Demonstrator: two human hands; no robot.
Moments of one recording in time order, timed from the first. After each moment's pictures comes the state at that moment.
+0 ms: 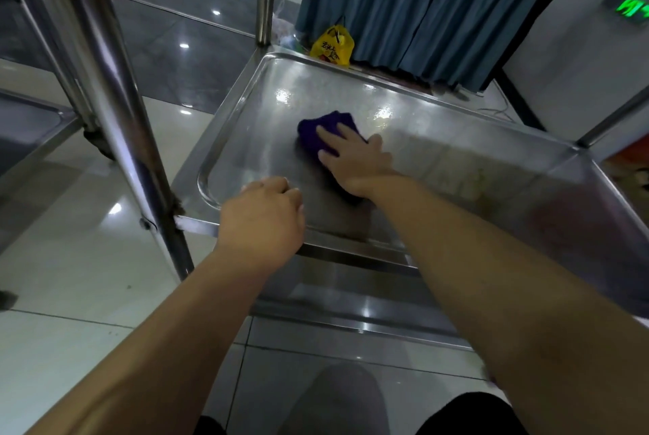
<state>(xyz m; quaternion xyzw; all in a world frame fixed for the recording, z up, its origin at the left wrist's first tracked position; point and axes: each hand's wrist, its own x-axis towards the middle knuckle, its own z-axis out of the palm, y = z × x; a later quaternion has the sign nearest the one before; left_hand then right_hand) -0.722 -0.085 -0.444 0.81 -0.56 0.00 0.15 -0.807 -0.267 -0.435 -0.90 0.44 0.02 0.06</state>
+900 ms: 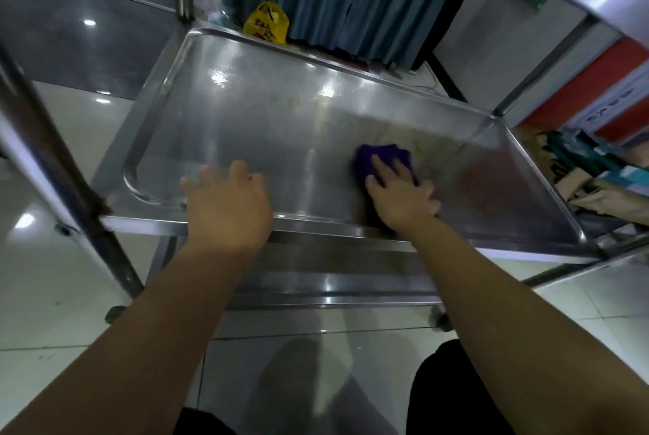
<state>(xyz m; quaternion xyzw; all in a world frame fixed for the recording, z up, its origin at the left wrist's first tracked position) -0.746 -0.095 -0.437 0.82 -0.57 0.01 0.08 -0.949 -0.229 -0.432 -0.74 0.67 0.00 0.09</state>
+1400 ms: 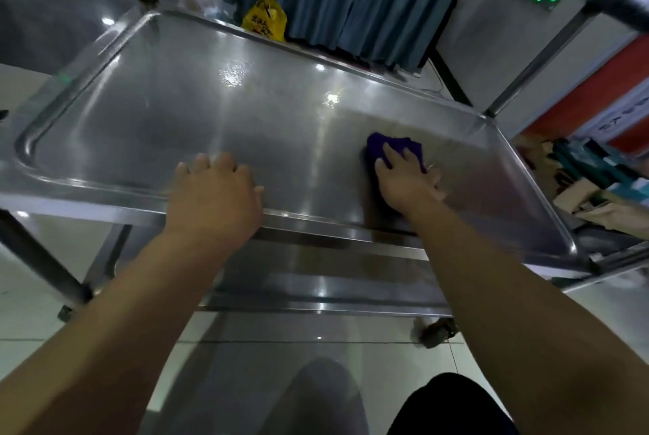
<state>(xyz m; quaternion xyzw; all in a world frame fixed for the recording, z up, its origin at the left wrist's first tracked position) -0.819 -0.134 -0.436 0.82 -0.56 0.01 0.11 -1.025 -0.312 -0.429 -0.73 0.68 0.01 0.11</state>
